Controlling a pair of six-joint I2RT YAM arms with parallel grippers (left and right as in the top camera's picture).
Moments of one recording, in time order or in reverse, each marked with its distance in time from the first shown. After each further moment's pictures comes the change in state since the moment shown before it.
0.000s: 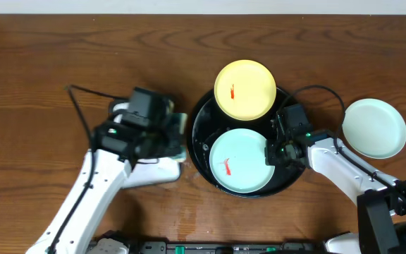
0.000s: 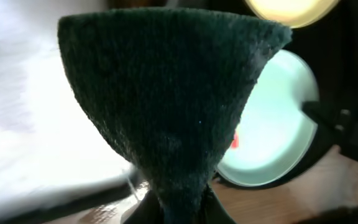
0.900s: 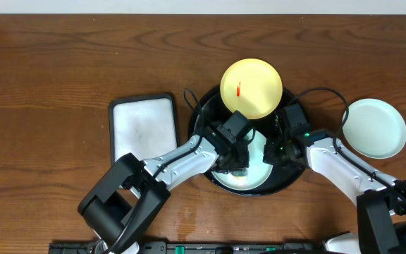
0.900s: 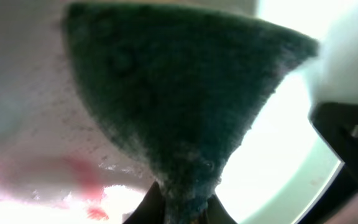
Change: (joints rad) left arm -0.401 0.549 0.021 0.393 -0.022 -0.385; right arm 0.006 0.001 0.003 -0.016 -0.009 0.137
